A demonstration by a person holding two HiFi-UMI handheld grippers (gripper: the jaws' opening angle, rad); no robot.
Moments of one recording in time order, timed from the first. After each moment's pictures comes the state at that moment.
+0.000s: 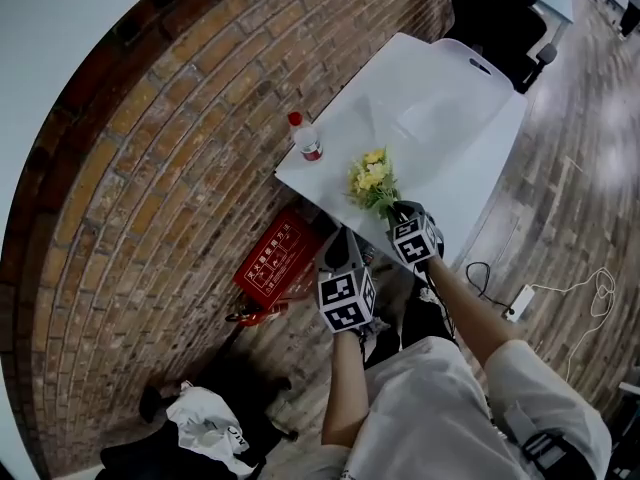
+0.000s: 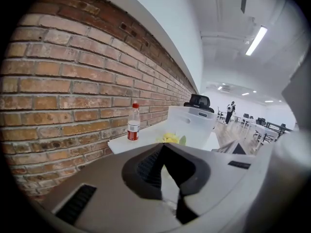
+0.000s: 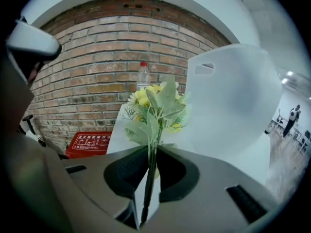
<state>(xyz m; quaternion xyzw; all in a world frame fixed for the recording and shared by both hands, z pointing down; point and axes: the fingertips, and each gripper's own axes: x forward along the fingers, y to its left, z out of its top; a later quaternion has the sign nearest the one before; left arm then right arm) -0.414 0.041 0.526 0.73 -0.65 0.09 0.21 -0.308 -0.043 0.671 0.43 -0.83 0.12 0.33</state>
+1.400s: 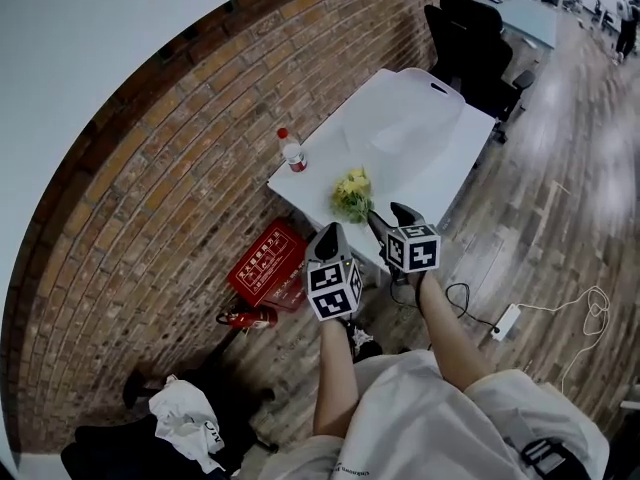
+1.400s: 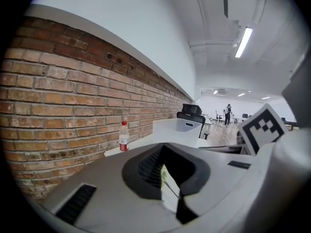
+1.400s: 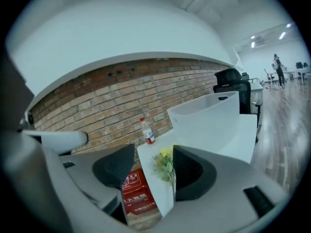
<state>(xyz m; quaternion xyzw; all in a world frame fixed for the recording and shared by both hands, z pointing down) -0.344 0.102 0.454 0.74 -0.66 0.07 0.15 -0.244 0.043 0.506 0.46 -0.85 0.23 0.10</state>
